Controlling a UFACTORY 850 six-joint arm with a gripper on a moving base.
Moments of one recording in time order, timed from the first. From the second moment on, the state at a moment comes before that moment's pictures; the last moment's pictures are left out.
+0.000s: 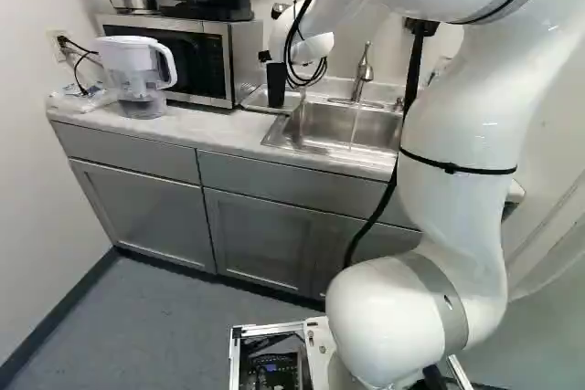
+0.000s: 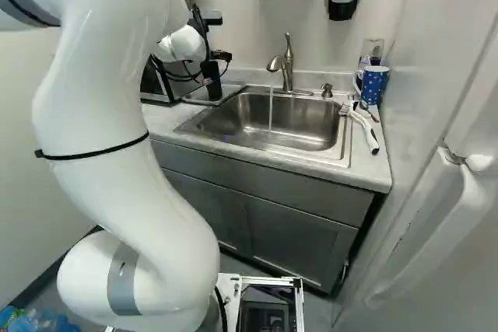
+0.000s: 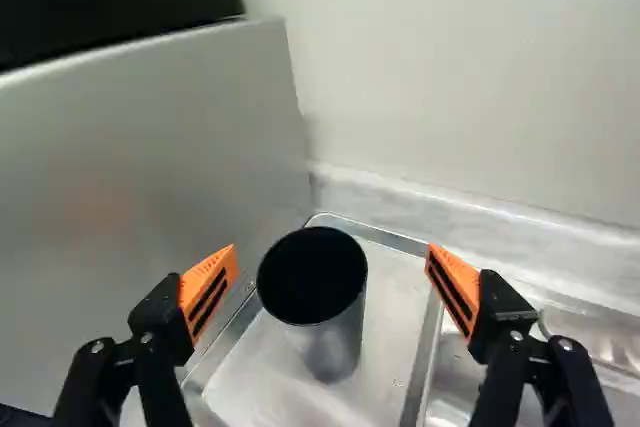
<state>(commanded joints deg) 7.3 -13.6 -68.6 -5.4 17.8 8.6</state>
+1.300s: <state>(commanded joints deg) 2.1 -7.7 -70.0 -5.4 17.3 8.6</state>
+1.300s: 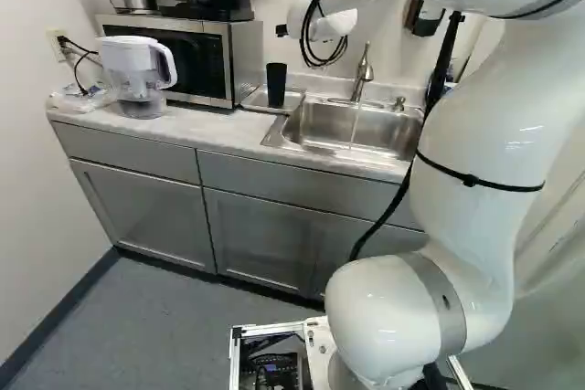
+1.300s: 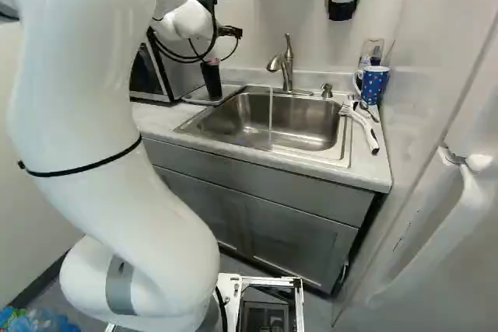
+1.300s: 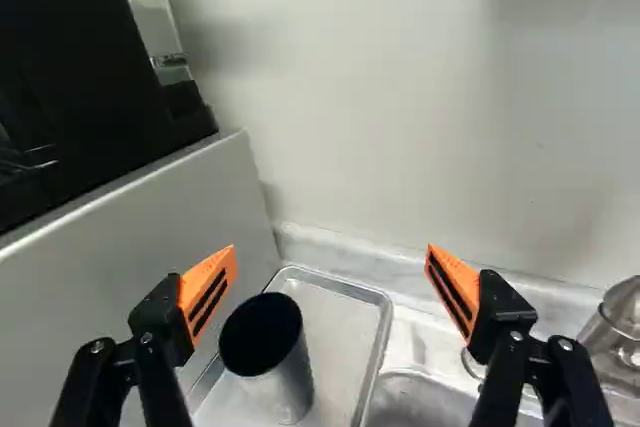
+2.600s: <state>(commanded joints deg) -7.8 -4.6 -73.2 -5.4 2.3 8.6</state>
